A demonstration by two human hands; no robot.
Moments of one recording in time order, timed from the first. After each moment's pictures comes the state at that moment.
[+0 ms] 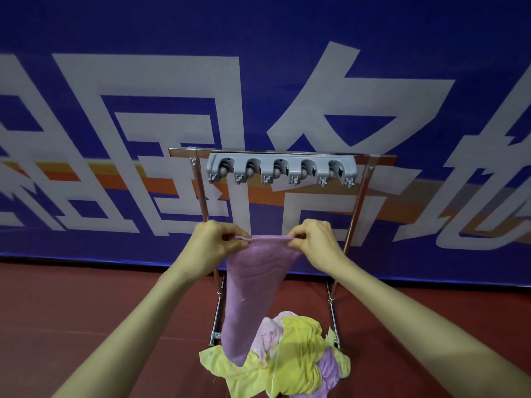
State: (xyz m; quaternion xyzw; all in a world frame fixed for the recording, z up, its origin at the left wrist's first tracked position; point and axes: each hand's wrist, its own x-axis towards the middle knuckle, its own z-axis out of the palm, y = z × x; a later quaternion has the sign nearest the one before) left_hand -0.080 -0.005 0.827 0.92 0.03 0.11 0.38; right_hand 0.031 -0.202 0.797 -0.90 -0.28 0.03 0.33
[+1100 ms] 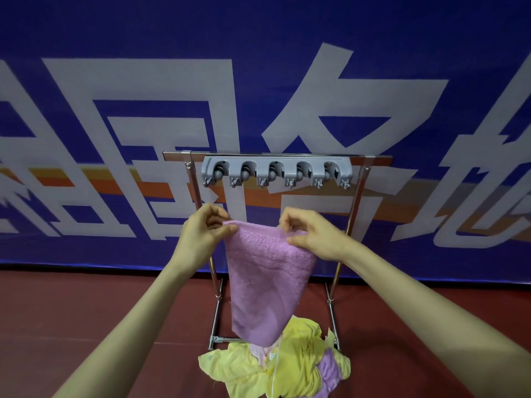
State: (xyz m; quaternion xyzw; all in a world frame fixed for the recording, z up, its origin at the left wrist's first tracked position) left_hand -0.061 0.002 0.826 0.80 0.14 0.16 0.57; right_hand 0.046 -0.216 0.826 -0.77 -0.41 0.18 0.45
